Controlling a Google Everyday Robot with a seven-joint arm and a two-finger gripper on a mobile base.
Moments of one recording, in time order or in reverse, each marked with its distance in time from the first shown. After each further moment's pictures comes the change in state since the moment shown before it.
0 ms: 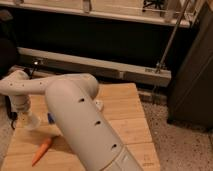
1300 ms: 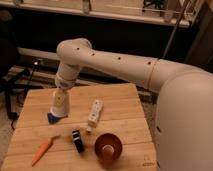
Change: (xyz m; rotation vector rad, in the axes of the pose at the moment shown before) arm 0.174 0.101 -0.231 0.092 -0.237 0.307
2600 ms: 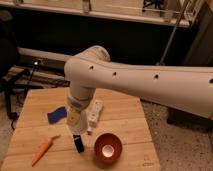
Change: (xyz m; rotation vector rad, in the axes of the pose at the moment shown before) arm 0.068 0.102 -0.052 0.113 0.129 0.149
